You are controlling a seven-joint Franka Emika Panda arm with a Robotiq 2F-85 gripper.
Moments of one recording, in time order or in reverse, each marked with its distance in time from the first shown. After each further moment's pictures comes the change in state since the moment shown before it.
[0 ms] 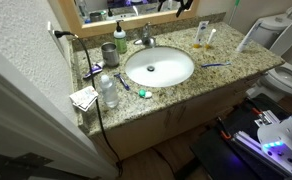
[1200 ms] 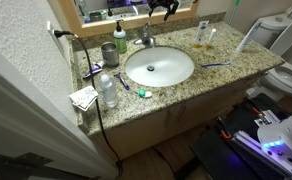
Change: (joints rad) arm -0.068 0.358 0.001 0.375 0.164 -0.127 -0.369
